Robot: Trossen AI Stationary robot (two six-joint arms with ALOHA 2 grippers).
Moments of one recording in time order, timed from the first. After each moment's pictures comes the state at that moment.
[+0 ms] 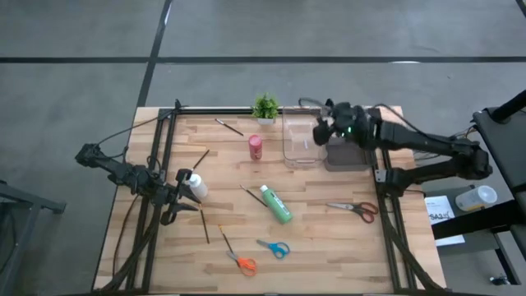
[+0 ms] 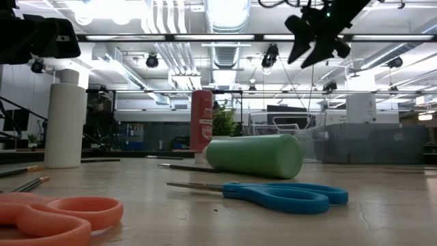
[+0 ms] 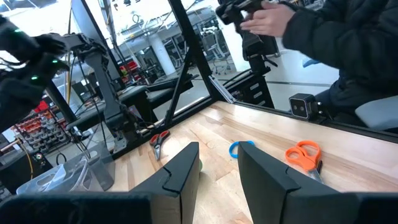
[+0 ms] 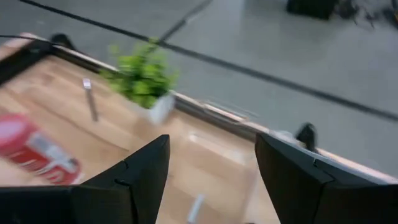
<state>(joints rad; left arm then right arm) -0.44 0.02 0.00 0.02 -0.03 0.42 -0.28 1.09 0.95 -0.49 0.60 0.49</state>
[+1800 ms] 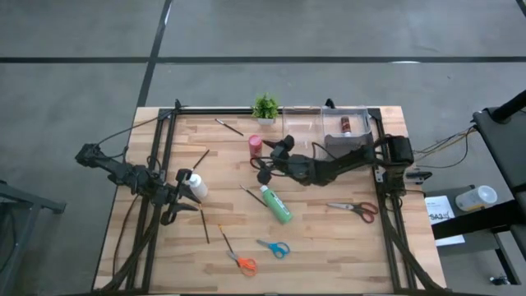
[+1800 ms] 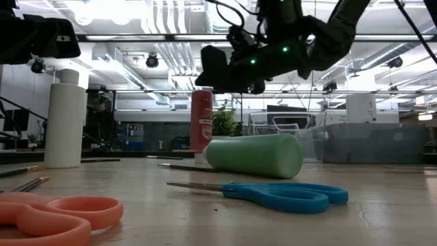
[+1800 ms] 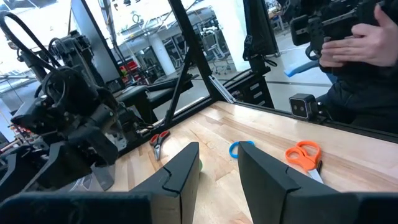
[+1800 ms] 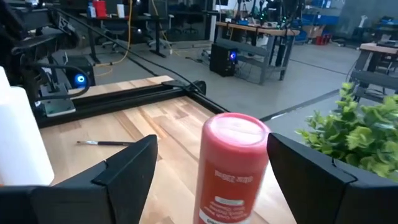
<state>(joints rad) -0.44 0.02 0.00 0.02 -0.03 0.42 -0.01 1.90 0.92 0.87 0.62 0.05</state>
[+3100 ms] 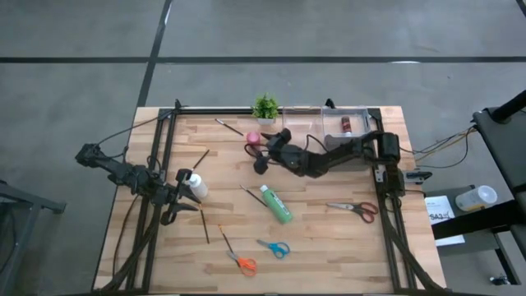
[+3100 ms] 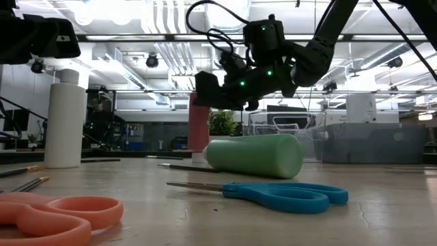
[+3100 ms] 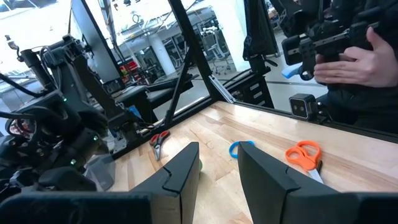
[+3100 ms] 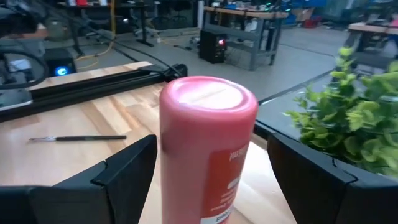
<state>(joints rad) -0.44 0.02 0.00 0.02 -0.03 0.42 -0.13 2.00 0.98 0.87 0.54 0.09</state>
